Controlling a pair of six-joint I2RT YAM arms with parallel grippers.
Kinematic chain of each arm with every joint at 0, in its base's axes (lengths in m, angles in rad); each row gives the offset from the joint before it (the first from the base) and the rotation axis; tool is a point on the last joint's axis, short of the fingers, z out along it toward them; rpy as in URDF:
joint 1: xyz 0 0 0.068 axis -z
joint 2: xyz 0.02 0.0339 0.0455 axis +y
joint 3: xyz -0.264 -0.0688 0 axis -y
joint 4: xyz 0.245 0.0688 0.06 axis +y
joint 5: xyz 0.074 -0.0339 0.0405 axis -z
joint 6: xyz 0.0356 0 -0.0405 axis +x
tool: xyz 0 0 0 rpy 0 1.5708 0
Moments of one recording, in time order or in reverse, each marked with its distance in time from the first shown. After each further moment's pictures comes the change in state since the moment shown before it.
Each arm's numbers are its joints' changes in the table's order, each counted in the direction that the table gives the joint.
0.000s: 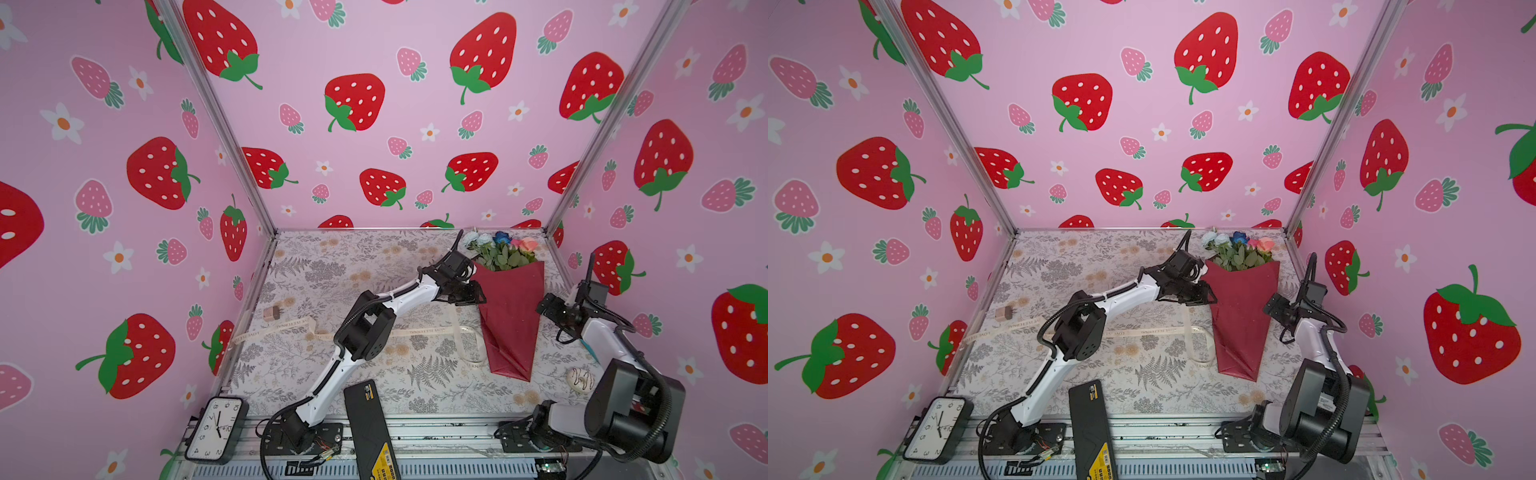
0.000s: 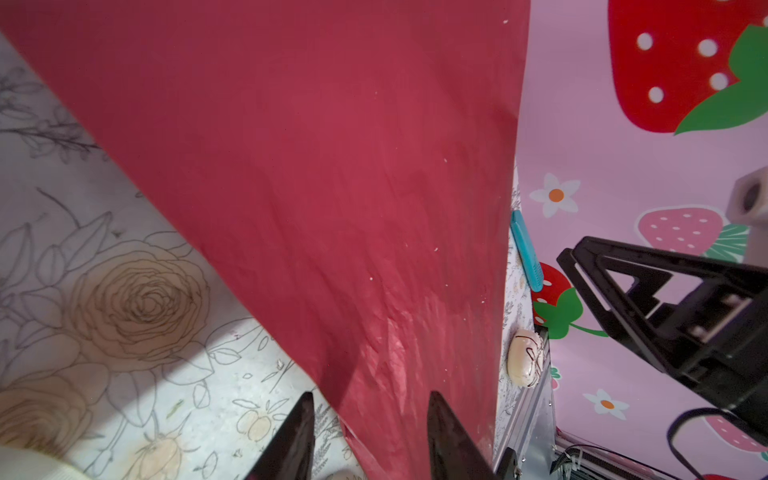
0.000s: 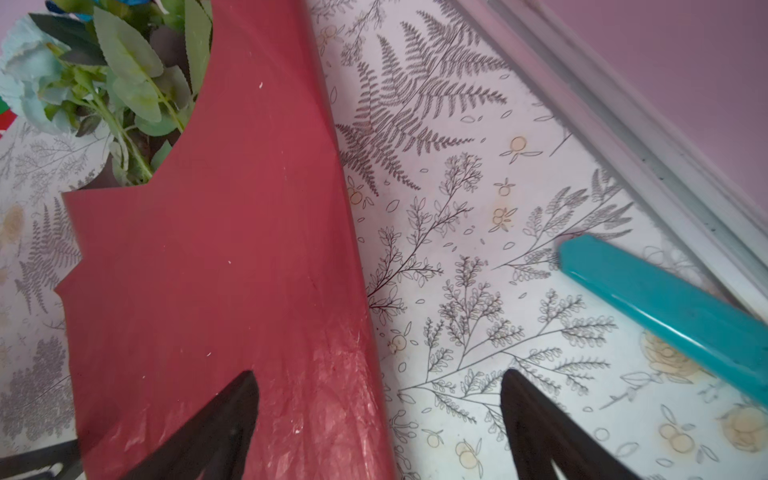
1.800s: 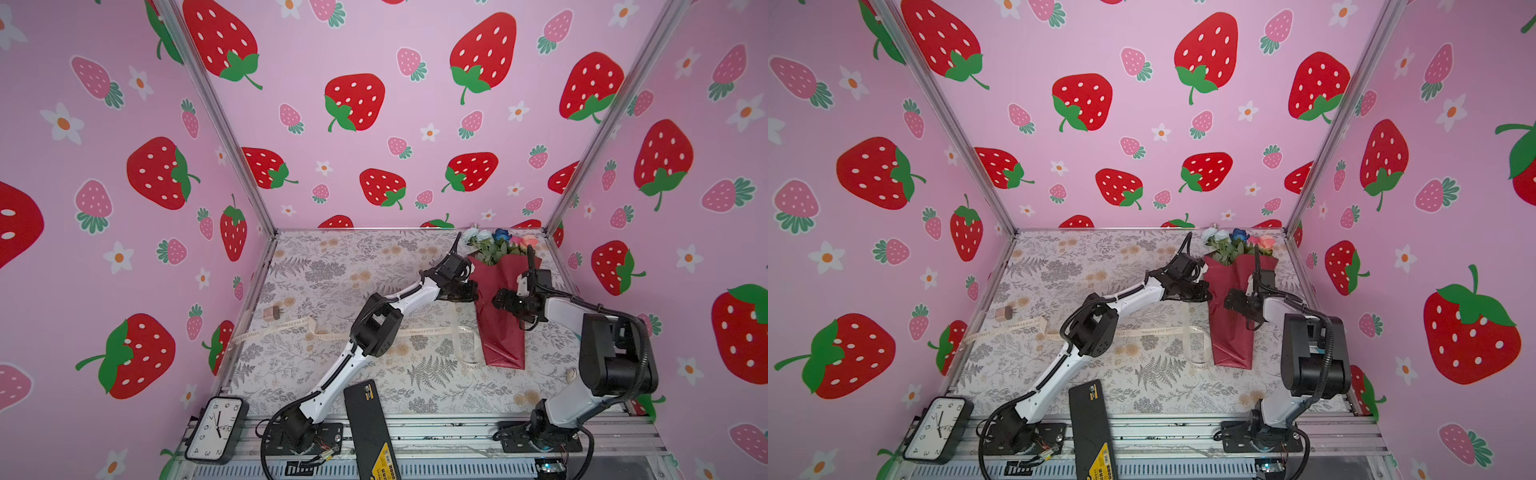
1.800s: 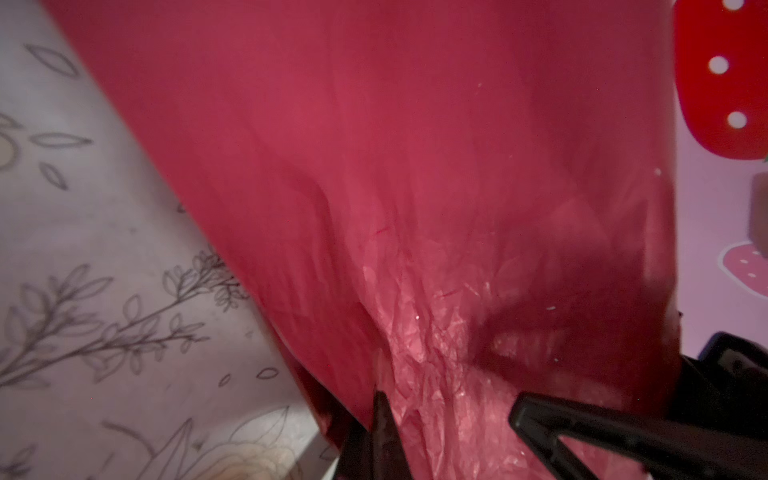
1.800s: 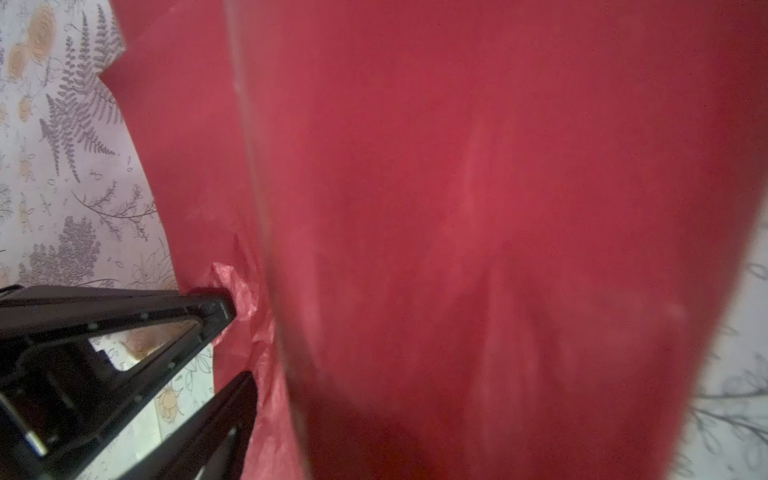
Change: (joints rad) left arm -0.026 0.211 0.206 -0.057 -0.045 0.065; right arm -0.354 0.336 0.120 -0.124 -0.030 0.023
